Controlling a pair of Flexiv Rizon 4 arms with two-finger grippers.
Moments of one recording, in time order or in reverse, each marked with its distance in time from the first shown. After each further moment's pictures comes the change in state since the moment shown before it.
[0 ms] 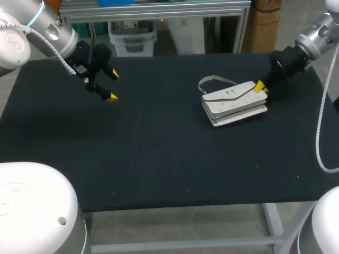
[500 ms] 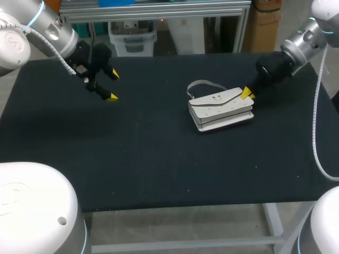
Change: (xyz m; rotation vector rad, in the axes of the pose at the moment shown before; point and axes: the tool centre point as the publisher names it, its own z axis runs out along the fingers) left arm 0.000 0.000 0.000 0.000 0.000 0.000; right arm 0.024 -0.012 0.047 0.012 0.010 0.023
